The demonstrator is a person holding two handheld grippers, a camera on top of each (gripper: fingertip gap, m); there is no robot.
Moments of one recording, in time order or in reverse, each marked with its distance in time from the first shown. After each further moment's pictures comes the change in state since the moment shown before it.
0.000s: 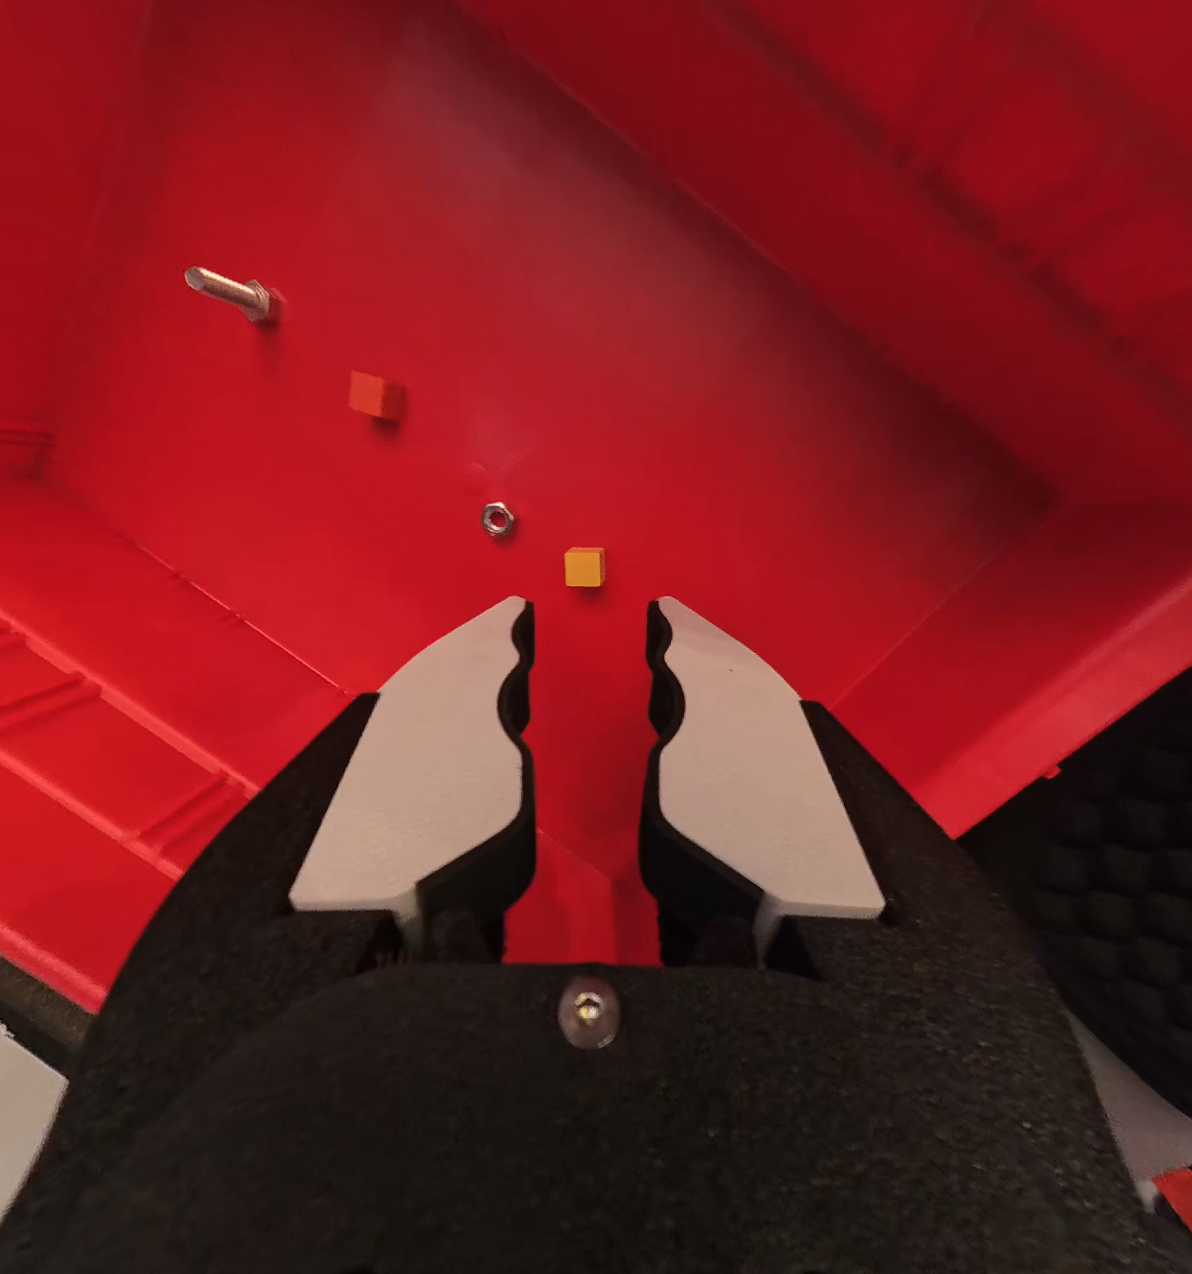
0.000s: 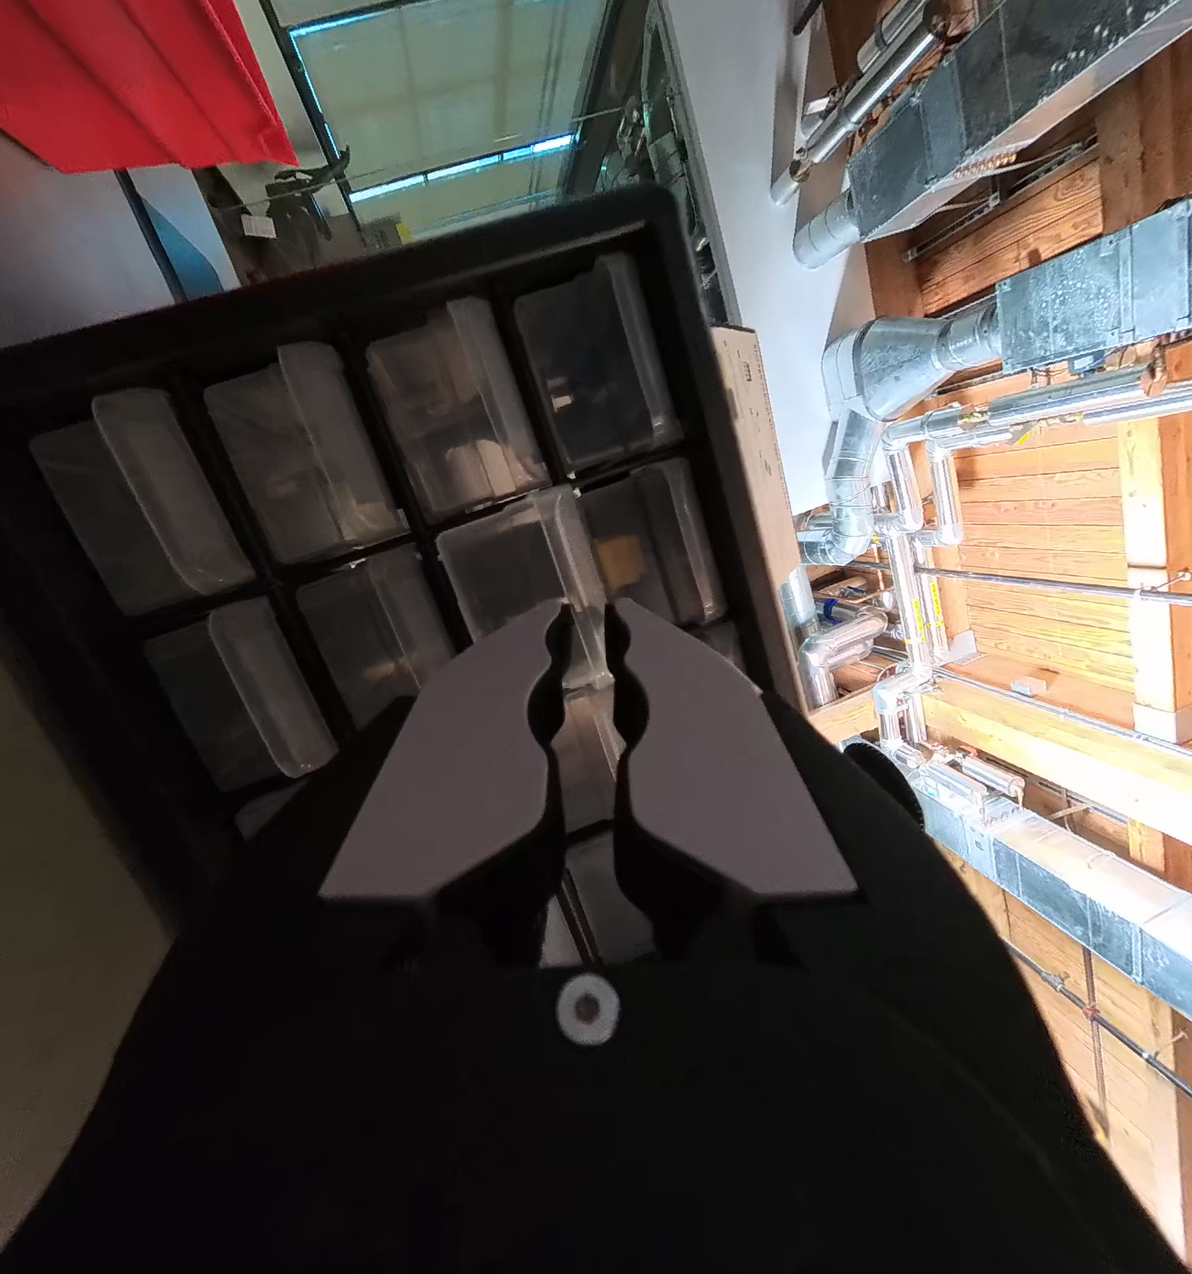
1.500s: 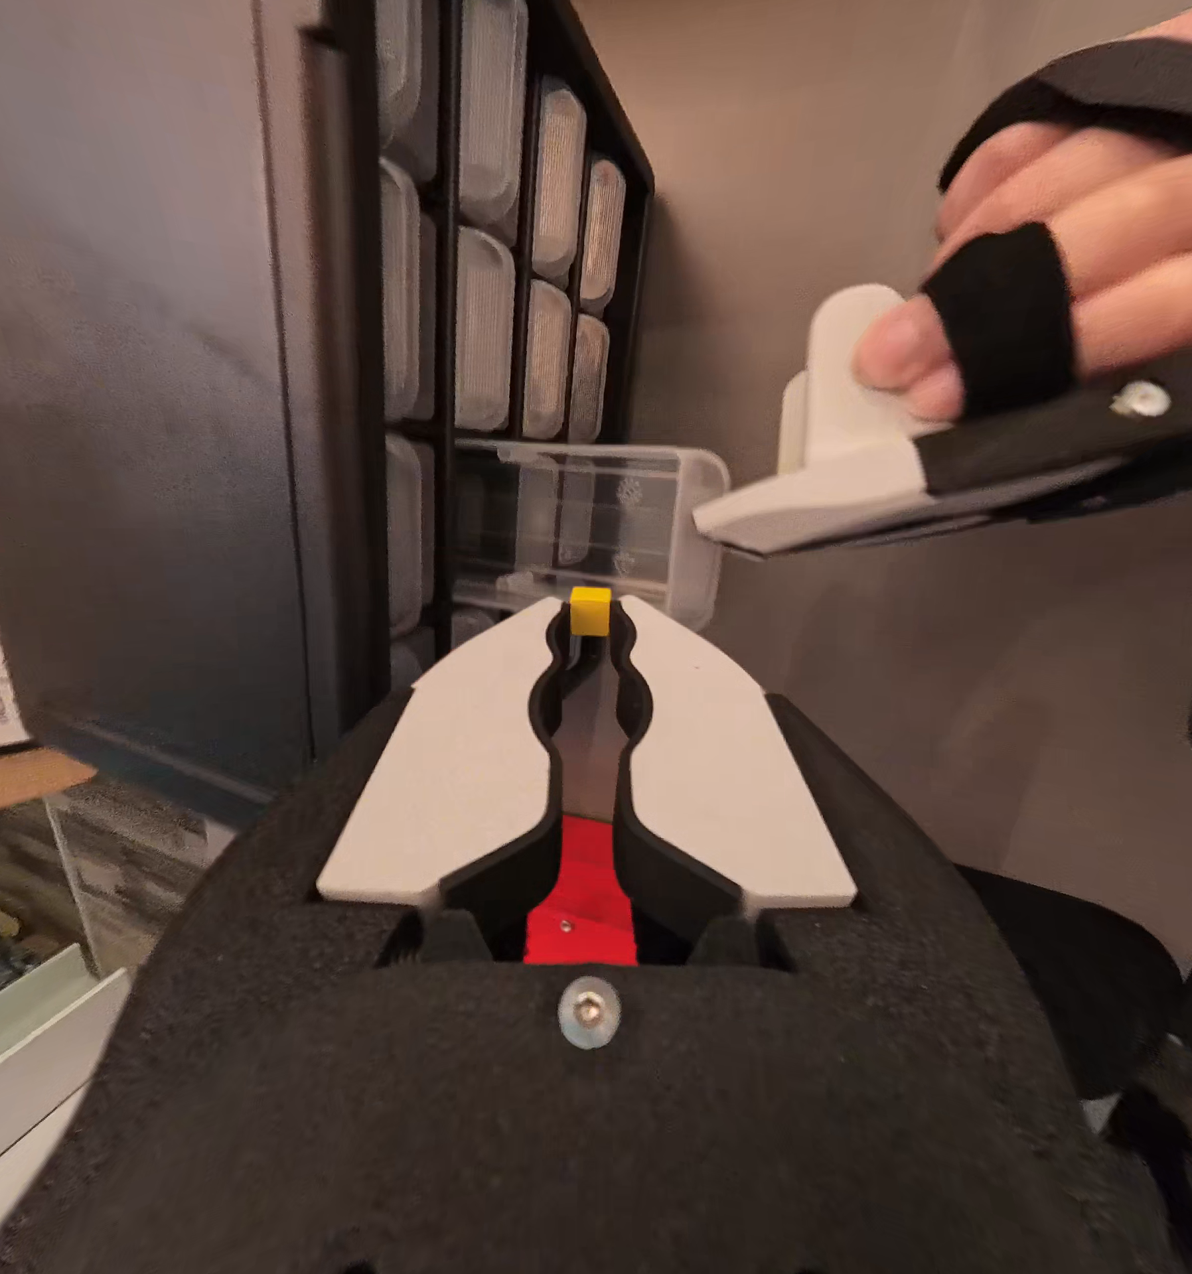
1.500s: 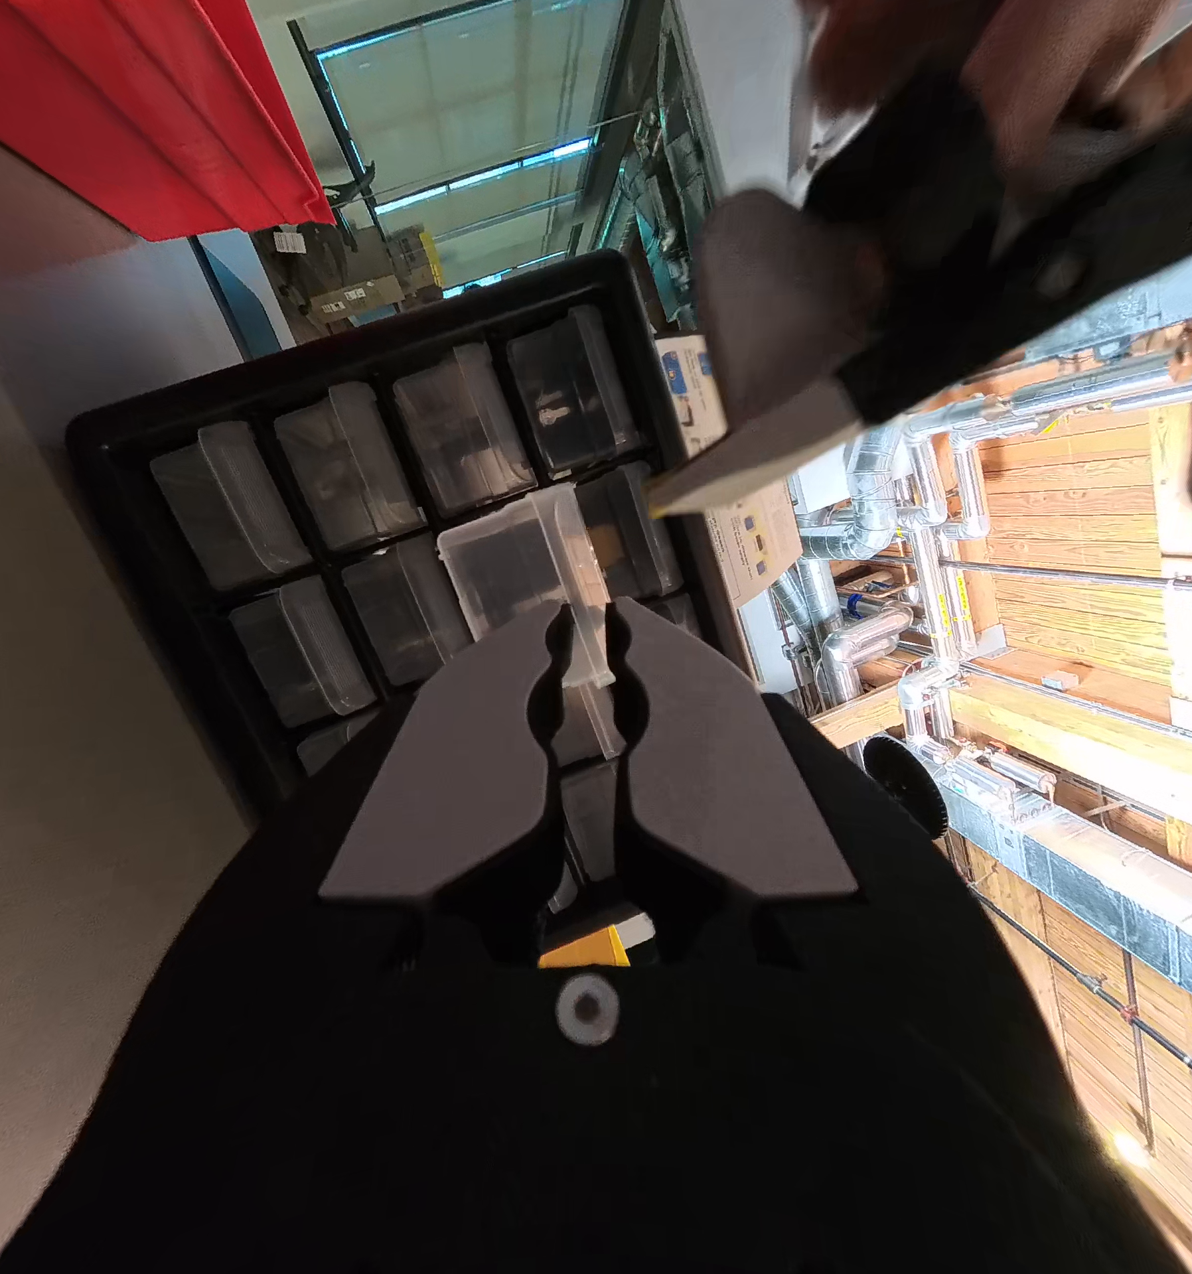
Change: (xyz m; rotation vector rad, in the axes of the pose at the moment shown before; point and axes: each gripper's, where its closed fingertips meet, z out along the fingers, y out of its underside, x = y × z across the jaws) left arm 0.194 -0.250 -0.125 0.182 0.000 0.662; right arm 0.011 -0.018 -0.041 -0.001 -0.033 0.033
